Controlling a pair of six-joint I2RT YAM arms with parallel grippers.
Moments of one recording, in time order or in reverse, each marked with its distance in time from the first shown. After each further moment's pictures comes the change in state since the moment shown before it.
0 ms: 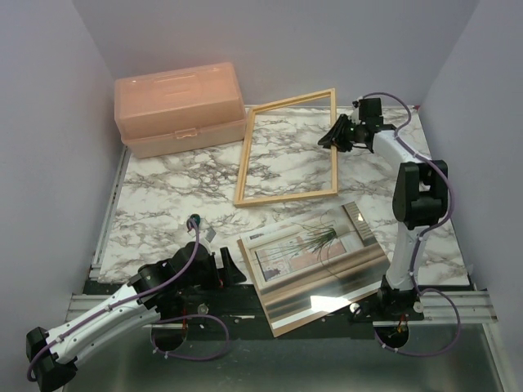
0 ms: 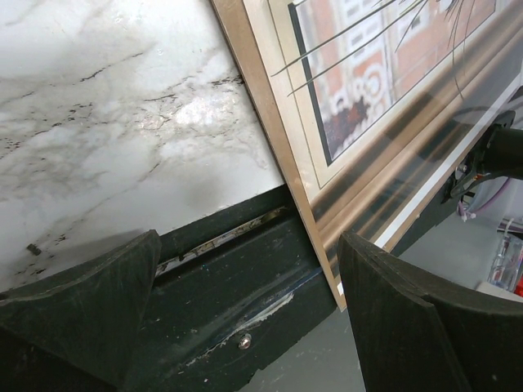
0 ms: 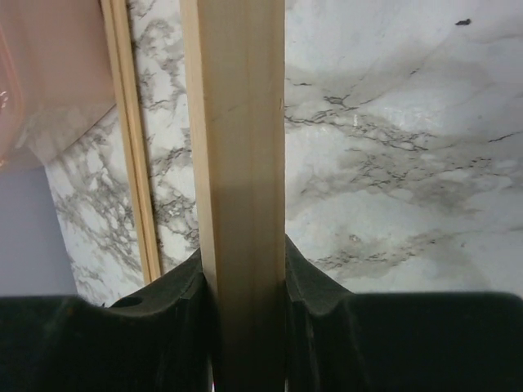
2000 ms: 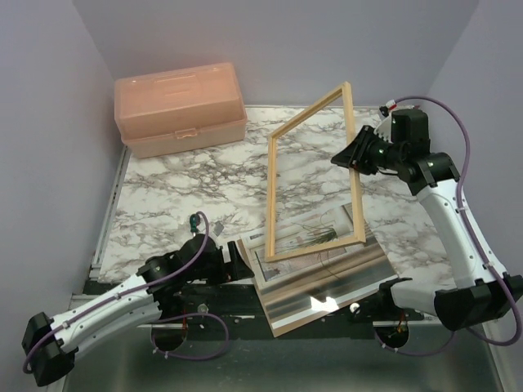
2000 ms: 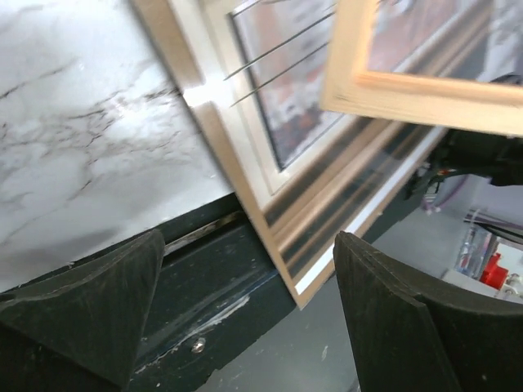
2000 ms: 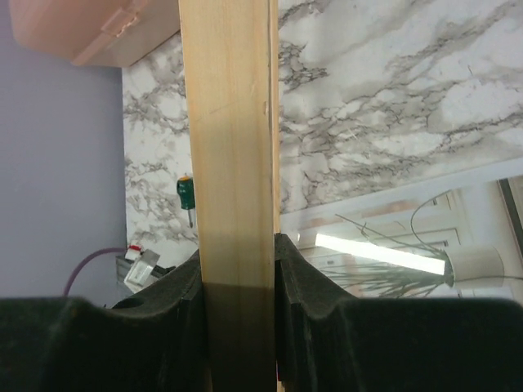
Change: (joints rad) left arm 0.000 0.259 0.054 0.156 0.076 -0.043; right arm 0.128 -0.853 -0.262 -0.437 0.110 0.044
